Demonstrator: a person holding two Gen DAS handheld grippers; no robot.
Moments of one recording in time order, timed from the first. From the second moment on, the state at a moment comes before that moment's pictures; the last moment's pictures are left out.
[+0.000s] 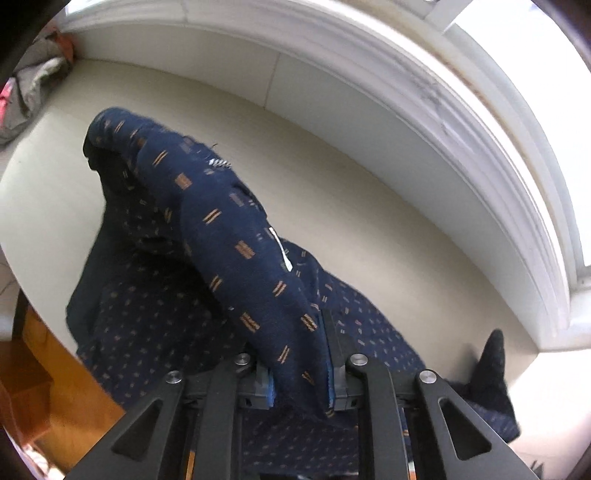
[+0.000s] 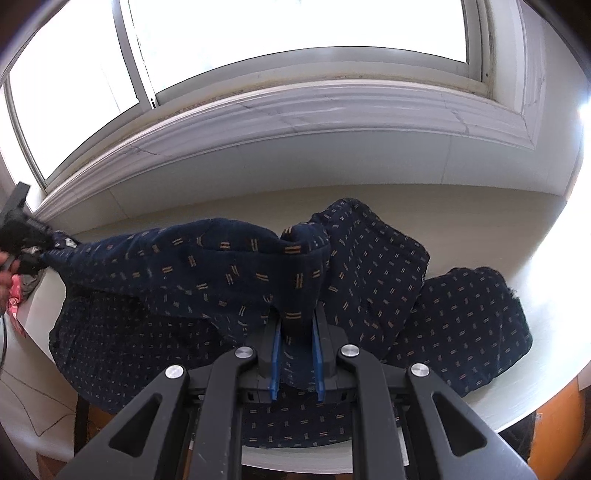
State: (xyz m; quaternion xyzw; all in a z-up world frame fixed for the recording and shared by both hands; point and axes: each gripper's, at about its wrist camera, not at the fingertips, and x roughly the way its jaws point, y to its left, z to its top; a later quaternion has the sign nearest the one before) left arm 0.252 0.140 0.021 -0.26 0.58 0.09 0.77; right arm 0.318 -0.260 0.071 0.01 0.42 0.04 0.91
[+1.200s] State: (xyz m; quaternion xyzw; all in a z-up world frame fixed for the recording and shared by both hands) left arm 0.411 0.214 -0.094 -0.34 0.54 0.11 0.76; right arm 0.328 -0.248 -0.009 0.00 0.50 0.03 0.87
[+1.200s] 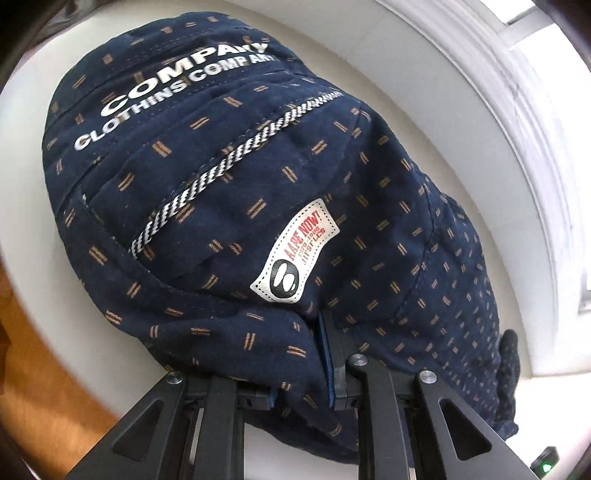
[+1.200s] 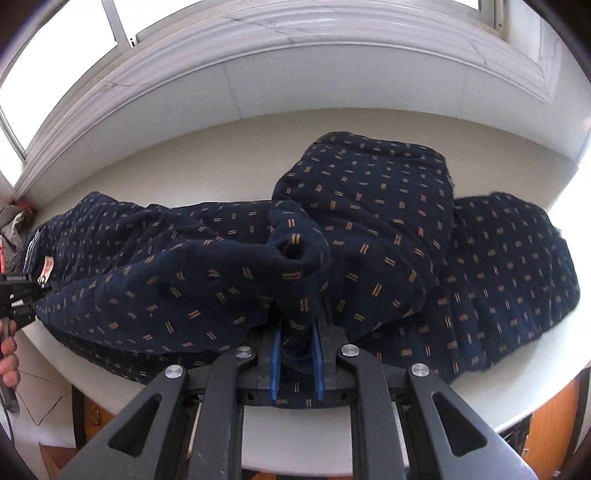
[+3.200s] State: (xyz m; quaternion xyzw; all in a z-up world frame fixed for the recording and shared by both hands) left arm 0.693 0.235 -0.042 -0.20 0.47 0.05 0.86; right arm 0.311 -0.357 0.173 0.11 0.31 -0.09 0.94
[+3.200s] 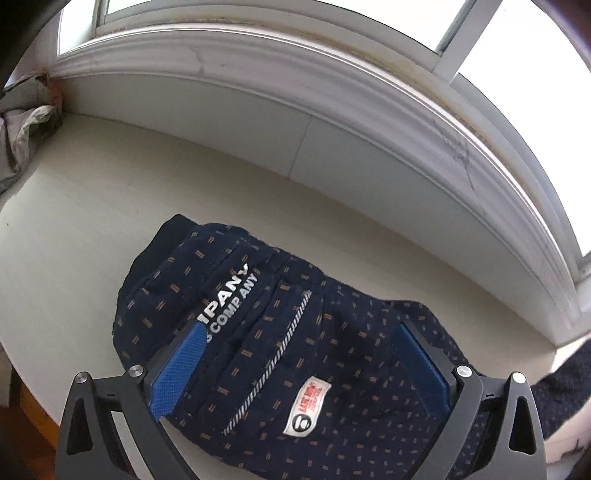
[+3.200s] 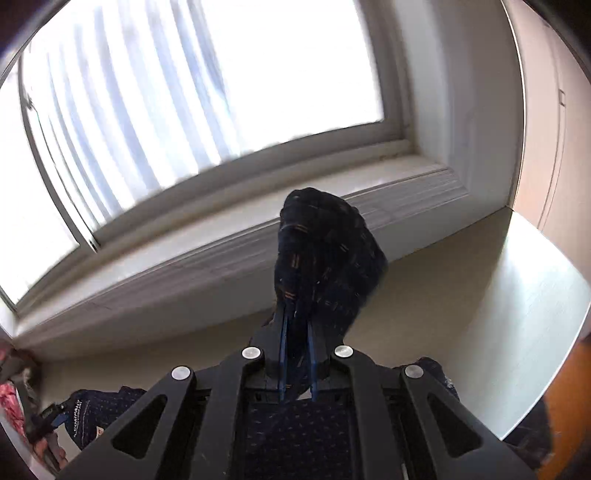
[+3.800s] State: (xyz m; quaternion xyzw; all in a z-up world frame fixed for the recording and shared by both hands) left arm 0.645 0.239 -0.030 -0.20 0.48 0.08 0.85; right arm 0.204 -0.481 0.001 0.27 0.45 -0.24 0.82
